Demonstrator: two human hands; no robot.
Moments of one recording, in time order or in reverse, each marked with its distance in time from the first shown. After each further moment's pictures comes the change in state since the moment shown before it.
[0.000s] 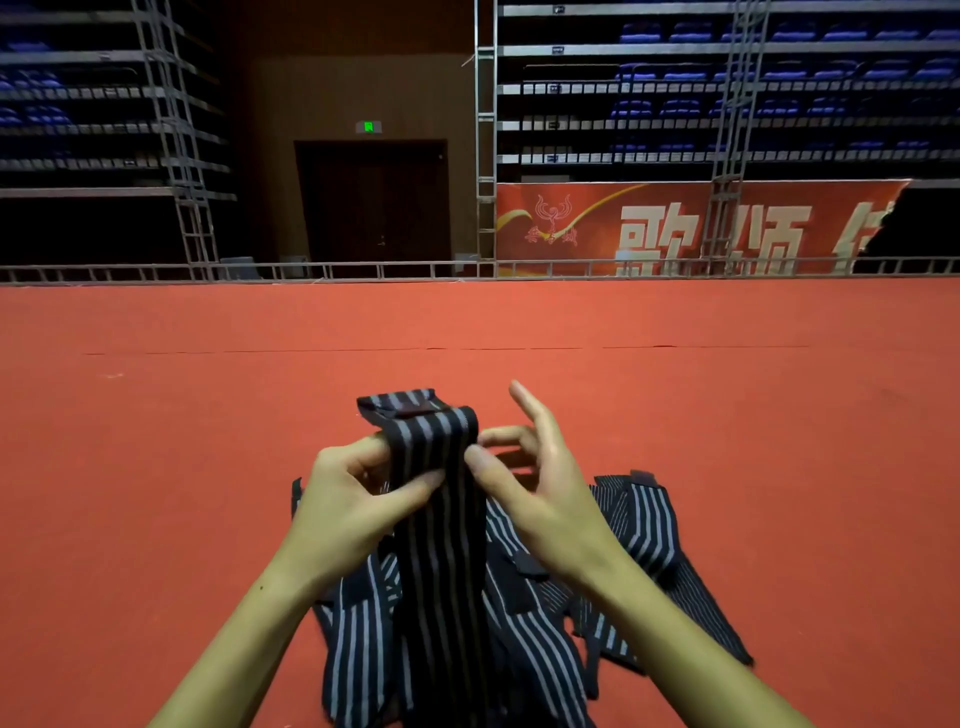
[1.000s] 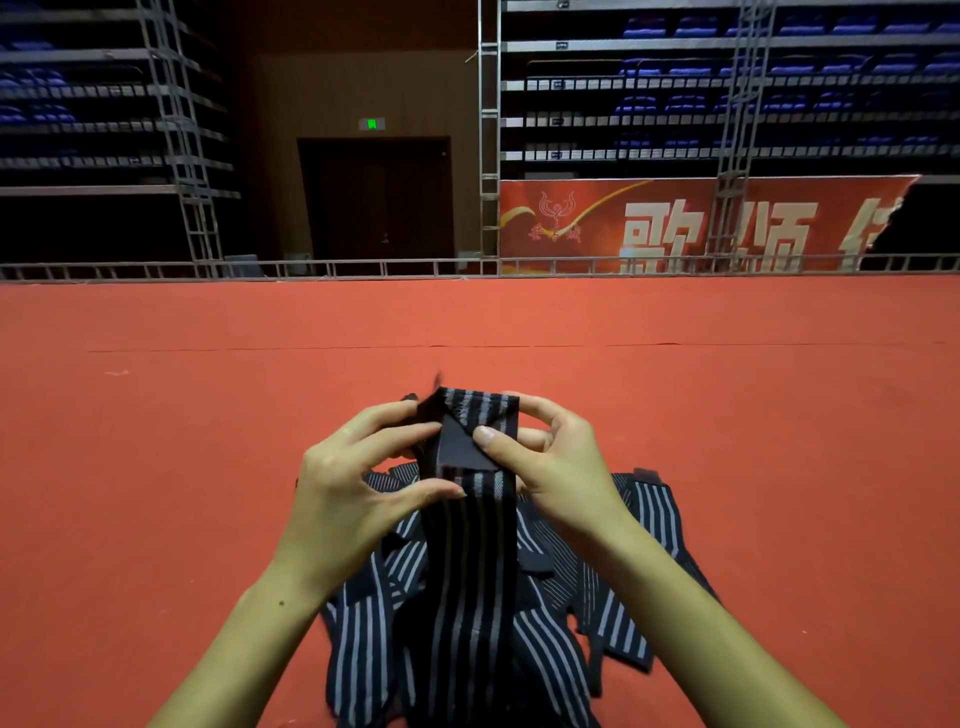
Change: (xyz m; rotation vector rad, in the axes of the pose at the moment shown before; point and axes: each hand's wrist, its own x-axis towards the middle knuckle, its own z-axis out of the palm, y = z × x) left_hand 0.003 0.000 -0.010 0.510 0.116 0.466; right_hand 0.025 -0.004 -0.004 0.319 0.013 0.220
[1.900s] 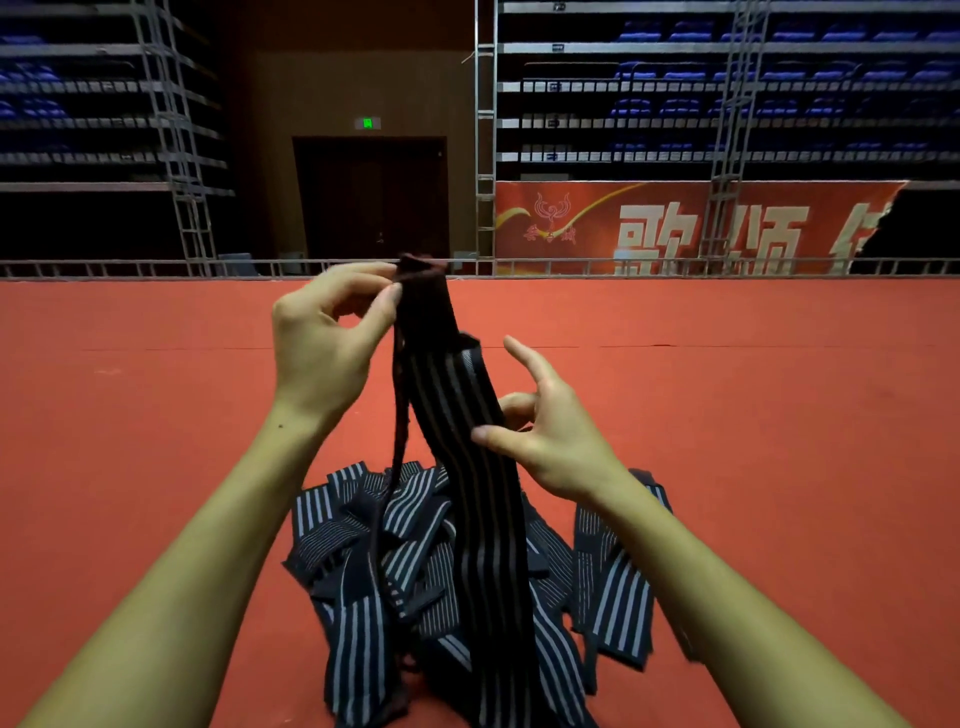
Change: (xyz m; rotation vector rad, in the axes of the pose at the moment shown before) left_hand 0.113 -0.025 -0.016 -0.102 0.288 -0.030; right_hand 0.032 -0.012 -0.016 -0.409 -0.108 -0.206
